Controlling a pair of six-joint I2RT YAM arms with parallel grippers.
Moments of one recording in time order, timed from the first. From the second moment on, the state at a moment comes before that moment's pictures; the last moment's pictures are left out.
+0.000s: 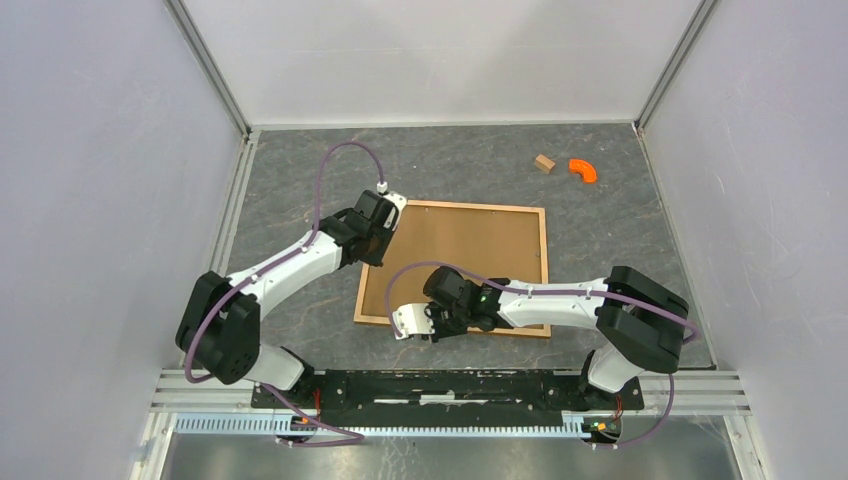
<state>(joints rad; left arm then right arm) -0.58 1.45 0.96 -0.53 -0.20 -0.04 1.13 1.59 0.83 -0.26 -0.16 -0.68</state>
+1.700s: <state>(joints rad) -0.30 1.26 1.06 -0.65 0.29 -0.04 0.10 1.16 0.53 -0.19 -0.14 -0.15</state>
